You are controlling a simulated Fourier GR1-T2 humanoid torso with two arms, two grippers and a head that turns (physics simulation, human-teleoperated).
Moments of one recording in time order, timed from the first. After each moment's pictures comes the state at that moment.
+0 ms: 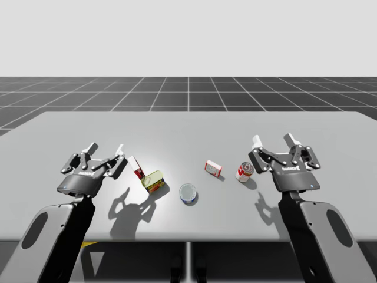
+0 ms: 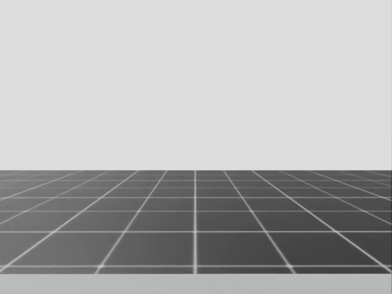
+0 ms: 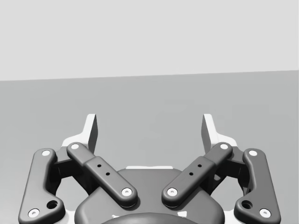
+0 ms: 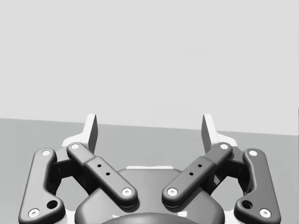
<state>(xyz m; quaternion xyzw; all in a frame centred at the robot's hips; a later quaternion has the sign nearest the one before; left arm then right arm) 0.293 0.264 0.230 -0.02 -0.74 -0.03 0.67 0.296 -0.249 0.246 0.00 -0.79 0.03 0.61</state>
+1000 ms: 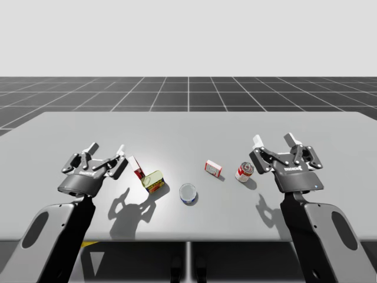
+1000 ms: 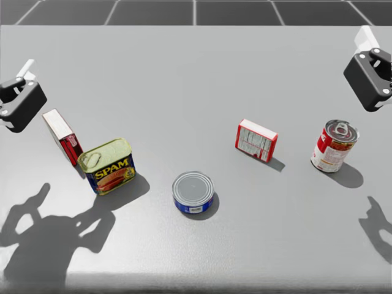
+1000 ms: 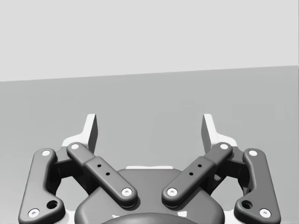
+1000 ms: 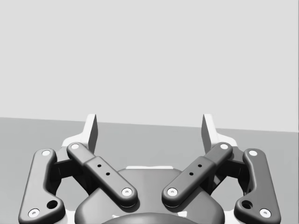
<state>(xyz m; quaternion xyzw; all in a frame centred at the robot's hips) 0.294 0.265 0.229 -0.02 -0.73 -0.04 0.68 0.292 -0.250 0.251 0.01 -0.79 0.03 0.61</state>
